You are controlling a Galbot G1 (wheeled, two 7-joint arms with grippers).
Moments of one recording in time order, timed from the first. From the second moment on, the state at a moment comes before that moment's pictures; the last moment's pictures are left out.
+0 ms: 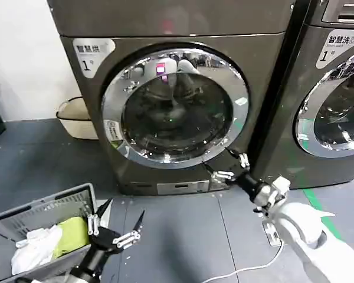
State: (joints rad) left arm 1.85 -1.38 -0.58 -2.40 -0.04 -0.01 0.24; right arm -0.84 0.83 0.10 1.94 0.69 -0.17 -0.15
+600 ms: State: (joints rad) left arm 1.86 -1.41 -0.58 -2.41 -0.03 -0.03 0.26; right arm -0.54 0.88 -0.14 1.78 0.76 -0.16 -0.19
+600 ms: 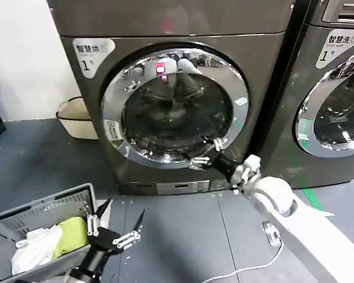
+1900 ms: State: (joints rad) left arm 1.85 -1.41 -0.58 -2.39 -0.03 -0.04 0.26; right arm -0.26 1.09 -0.42 1.58 0.78 -0.18 -0.18
